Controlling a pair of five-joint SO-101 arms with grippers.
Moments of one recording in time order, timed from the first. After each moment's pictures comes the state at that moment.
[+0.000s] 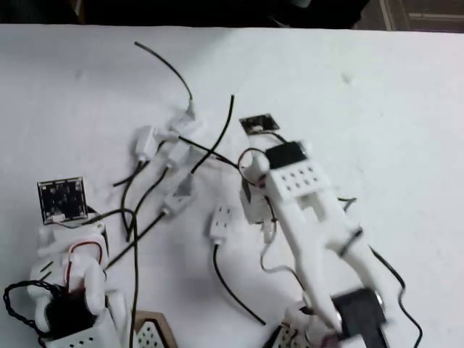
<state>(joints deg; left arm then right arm) -24.6 -103.5 80.4 68.4 -10.4 -23.7 -17.3 25.6 88.8 -2.2</state>
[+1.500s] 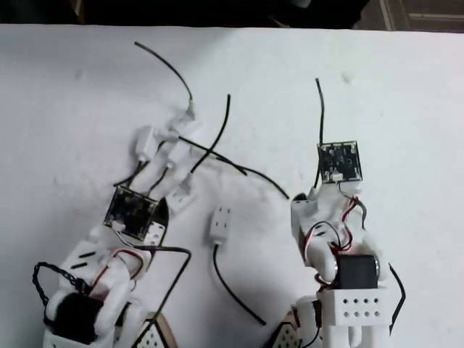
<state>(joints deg) 9.1 -103.5 76.0 69.7 -12.1 -4.8 -73.0 64.7 63.8 3.9</state>
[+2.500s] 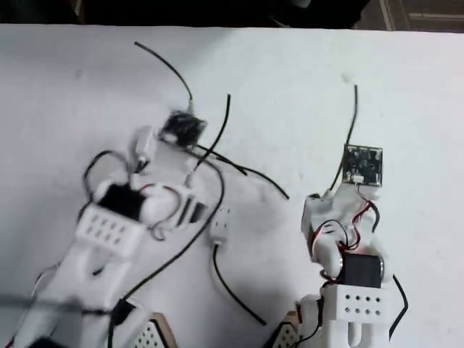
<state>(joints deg) 16.7 -38.2 44.0 71.3 -2.3 2.0 -73.0 67.4 61.6 -0.8</state>
